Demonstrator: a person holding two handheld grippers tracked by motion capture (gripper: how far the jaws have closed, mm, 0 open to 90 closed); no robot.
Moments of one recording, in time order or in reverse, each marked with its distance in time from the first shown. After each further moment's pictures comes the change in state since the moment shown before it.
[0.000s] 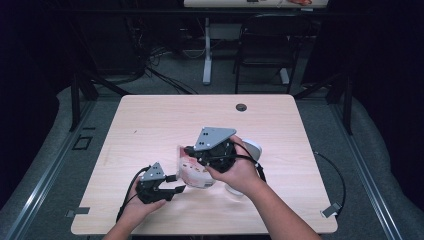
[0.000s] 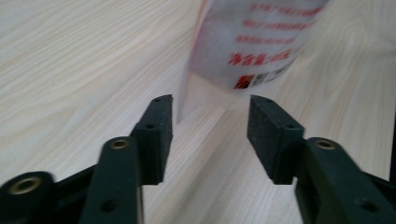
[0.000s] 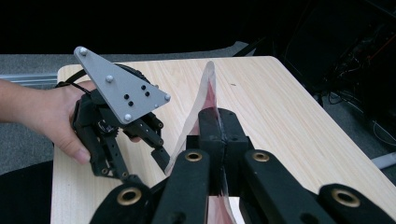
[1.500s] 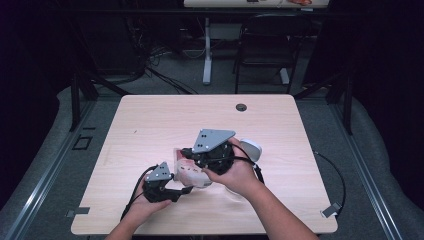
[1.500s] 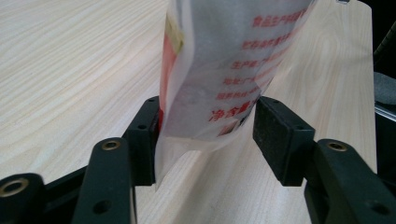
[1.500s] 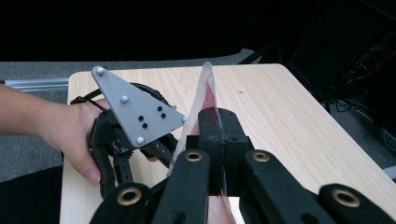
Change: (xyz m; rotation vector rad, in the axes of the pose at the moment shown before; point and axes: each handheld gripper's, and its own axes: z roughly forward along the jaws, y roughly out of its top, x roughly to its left) left arm -0.002 0.007 0.012 -0.028 -0.076 0.058; right arm 0.004 0.001 0.001 -0.033 0.026 -0.001
